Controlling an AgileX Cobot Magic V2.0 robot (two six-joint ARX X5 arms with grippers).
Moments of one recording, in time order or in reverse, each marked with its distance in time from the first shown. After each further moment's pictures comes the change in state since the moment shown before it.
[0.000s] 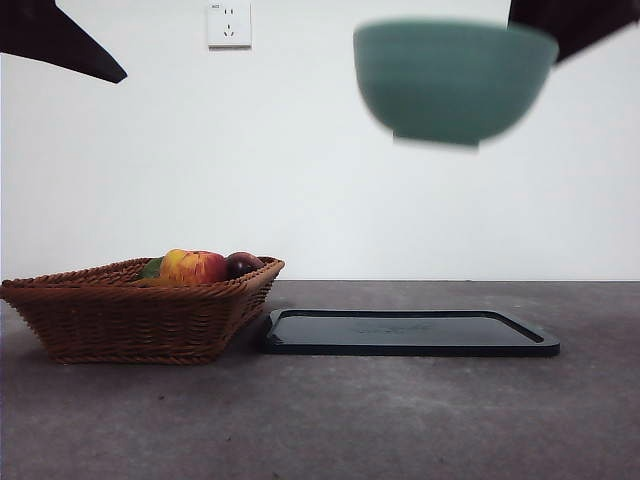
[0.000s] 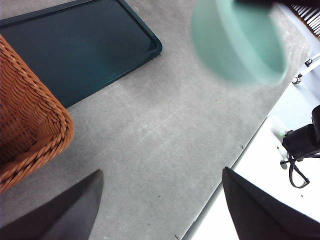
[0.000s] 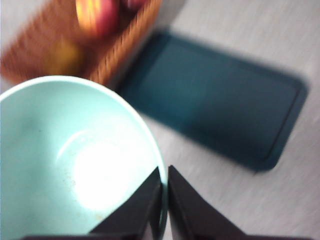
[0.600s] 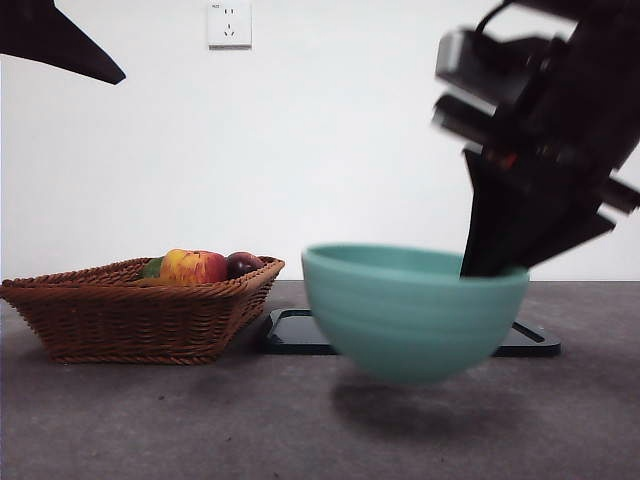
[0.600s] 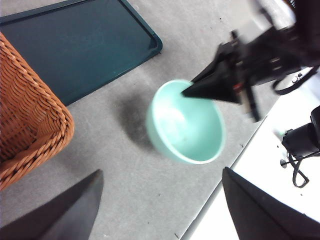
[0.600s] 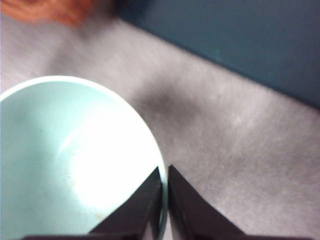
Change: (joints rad) left arm 0.000 0.000 0.000 -0.006 0.000 0.000; right arm 0.133 0.122 -0.354 0.359 0.030 0.111
